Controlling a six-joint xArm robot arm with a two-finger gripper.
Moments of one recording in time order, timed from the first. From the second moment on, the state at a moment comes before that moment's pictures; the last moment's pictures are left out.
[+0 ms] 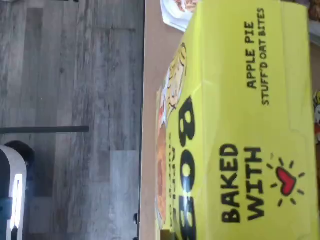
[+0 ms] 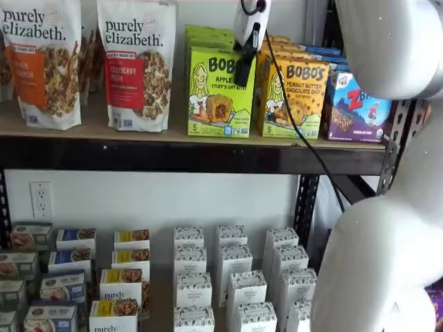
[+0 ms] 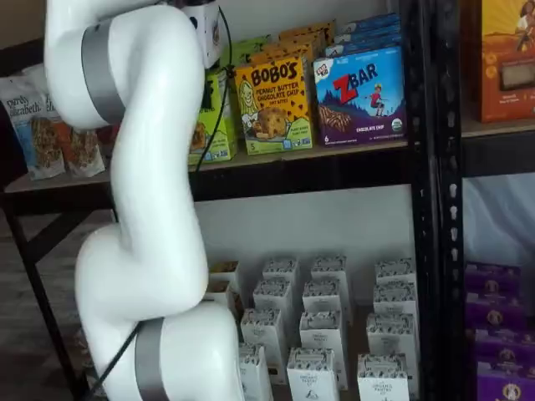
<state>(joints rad) 0.20 -0.03 -1.69 0.16 1.62 -1.35</state>
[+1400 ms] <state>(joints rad) 0.20 -0.02 -1.72 0.18 1.66 -1.34</state>
